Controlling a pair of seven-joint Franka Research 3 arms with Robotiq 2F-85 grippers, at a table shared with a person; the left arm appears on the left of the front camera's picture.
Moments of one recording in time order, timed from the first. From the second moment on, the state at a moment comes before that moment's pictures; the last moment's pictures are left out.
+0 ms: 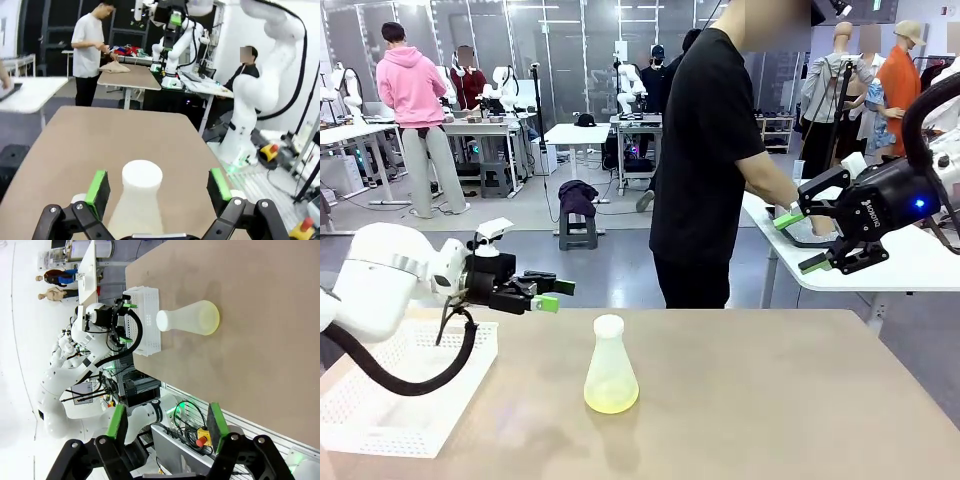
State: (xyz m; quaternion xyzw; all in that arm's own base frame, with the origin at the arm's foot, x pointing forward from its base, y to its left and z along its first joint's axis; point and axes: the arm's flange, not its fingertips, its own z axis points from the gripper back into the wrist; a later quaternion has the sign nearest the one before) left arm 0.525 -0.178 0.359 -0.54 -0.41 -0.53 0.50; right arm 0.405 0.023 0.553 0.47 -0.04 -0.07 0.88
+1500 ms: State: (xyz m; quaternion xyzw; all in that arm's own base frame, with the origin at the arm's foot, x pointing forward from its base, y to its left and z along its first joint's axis) left arm 0.542 -0.190 0.264 -0.54 -0.42 -0.55 0.48; right arm 0.405 0.023 0.553 0.47 -0.04 -0.07 0.88
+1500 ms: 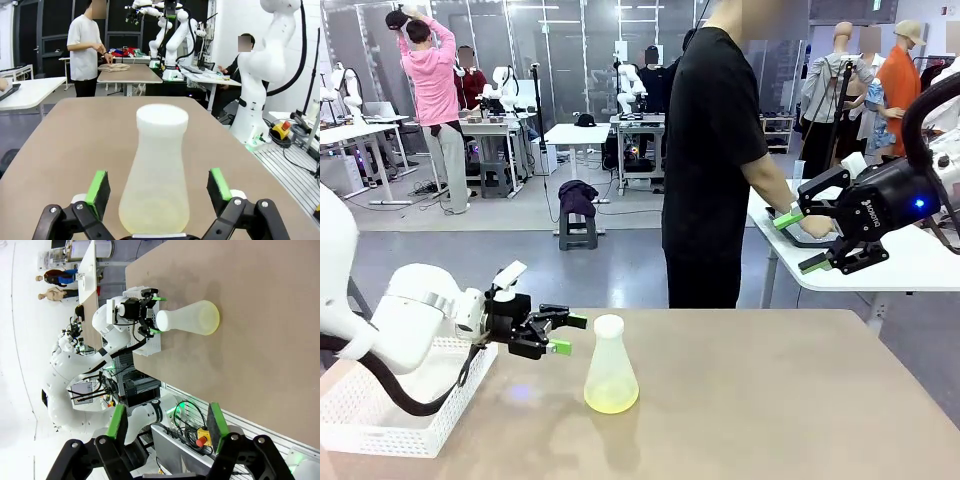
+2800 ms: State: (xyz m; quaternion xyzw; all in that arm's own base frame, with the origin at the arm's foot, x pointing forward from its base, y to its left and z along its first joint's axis) left arm 0.533 -0.248 0.247 -0.58 -0.41 -0.54 0.45; right arm 0.405 0.023 0.553 0.47 -0.04 -0.07 0.88
